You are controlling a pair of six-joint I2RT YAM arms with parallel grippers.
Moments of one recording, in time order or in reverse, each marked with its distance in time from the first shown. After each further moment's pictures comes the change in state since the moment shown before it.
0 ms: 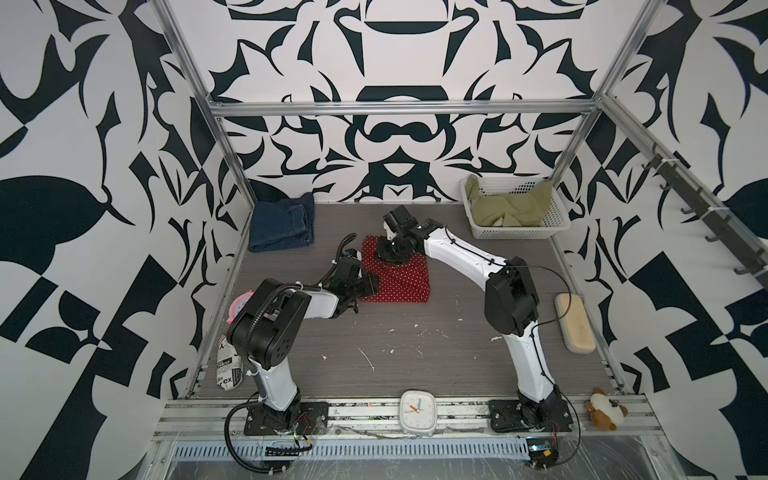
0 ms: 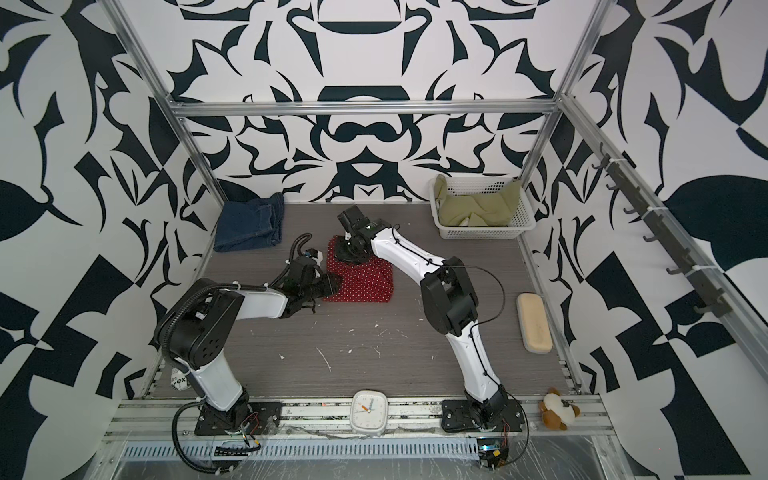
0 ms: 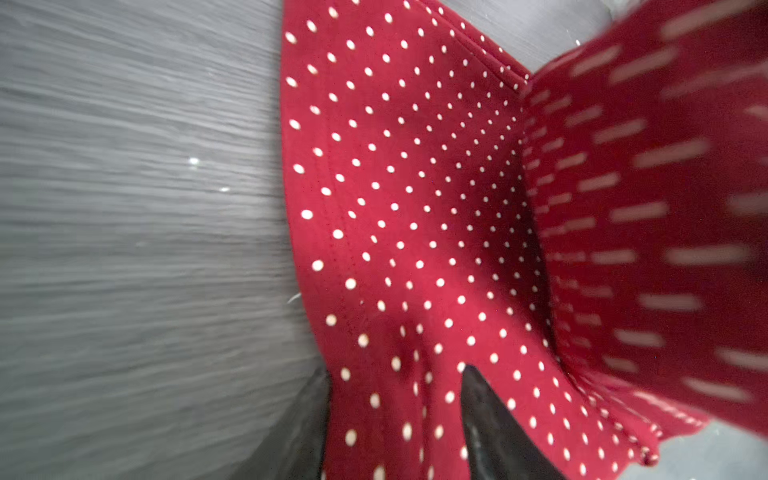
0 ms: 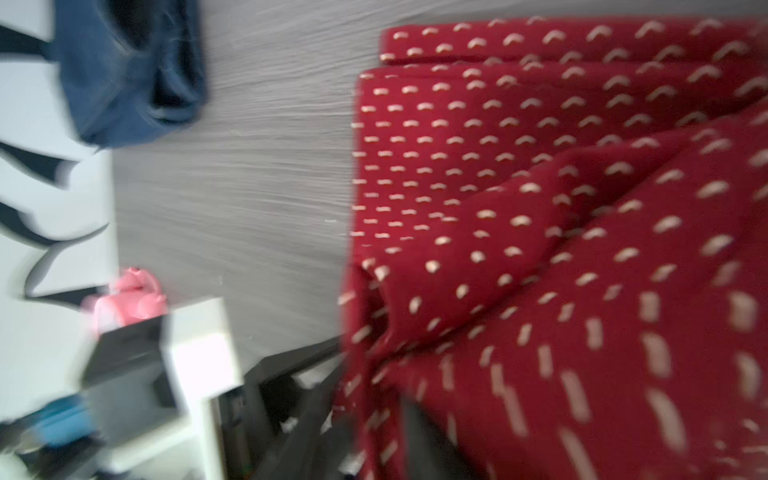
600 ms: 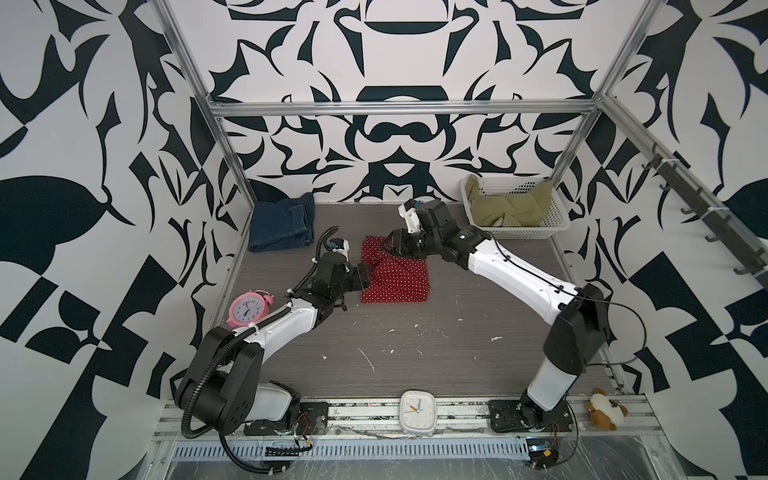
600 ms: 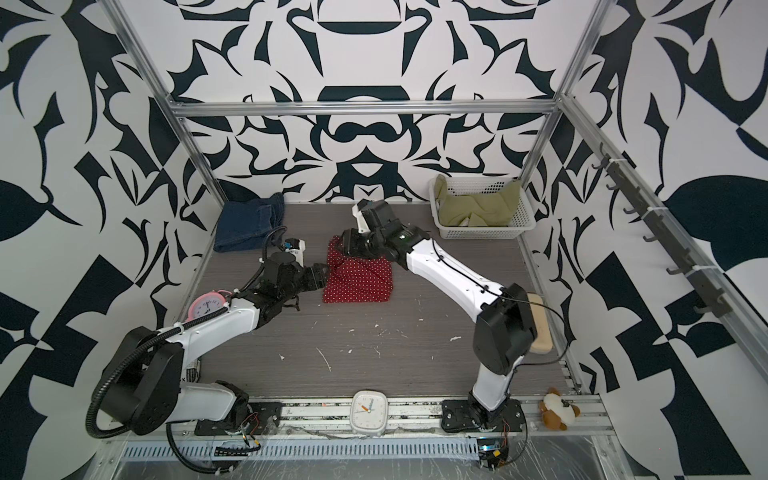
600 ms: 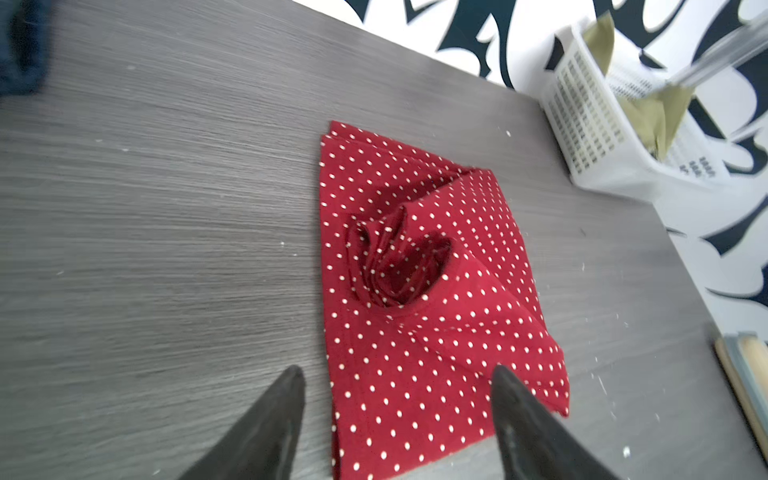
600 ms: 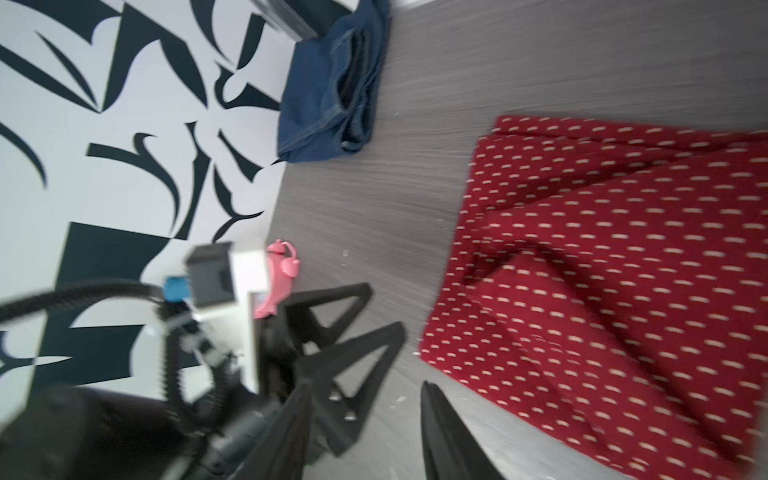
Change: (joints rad) left arm 0.015 -0.364 -0.015 -0.217 -0.050 0.102; right arm -0.047 -0.485 -0.444 0.235 -0.069 -0.057
